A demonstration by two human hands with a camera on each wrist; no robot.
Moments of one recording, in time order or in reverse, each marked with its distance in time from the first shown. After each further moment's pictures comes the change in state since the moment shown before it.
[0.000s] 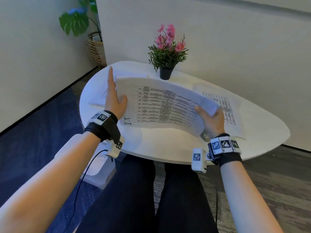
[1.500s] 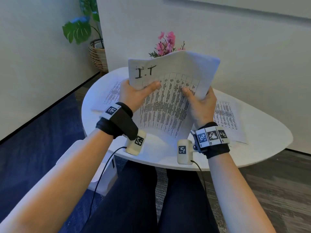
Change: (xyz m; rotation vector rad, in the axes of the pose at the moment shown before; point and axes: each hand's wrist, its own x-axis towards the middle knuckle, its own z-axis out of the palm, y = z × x) left_hand 0.006 0.086 0.024 -0.391 -0.005 0.021; right_hand 0.006 -0.043 0.059 0.124 -0.039 -0.332
